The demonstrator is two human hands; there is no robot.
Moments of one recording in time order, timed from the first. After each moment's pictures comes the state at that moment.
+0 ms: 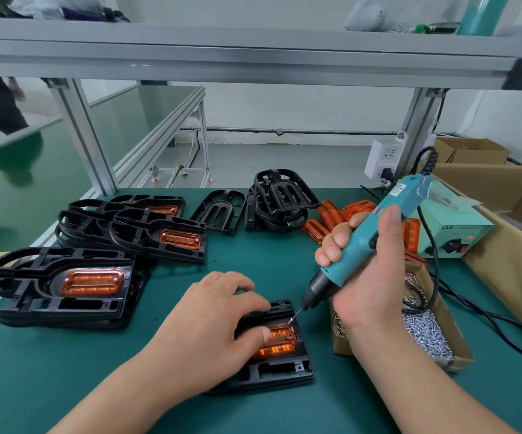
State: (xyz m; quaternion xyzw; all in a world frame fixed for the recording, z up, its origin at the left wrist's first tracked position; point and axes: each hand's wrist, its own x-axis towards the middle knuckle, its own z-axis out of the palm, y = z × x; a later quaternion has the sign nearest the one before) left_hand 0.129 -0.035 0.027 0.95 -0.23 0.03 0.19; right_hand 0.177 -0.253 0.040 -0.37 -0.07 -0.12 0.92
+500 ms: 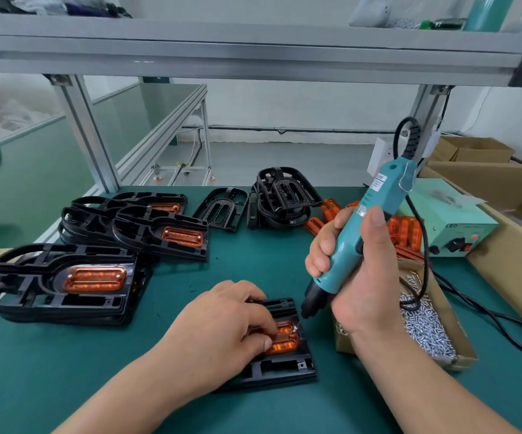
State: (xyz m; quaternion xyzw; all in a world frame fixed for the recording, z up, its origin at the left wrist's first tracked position) left_hand 0.131 -0.041 0.019 0.95 -0.24 -0.01 0.18; right_hand 0.168 -0.245 0.043 -0.45 -0.16 -0.09 0.88
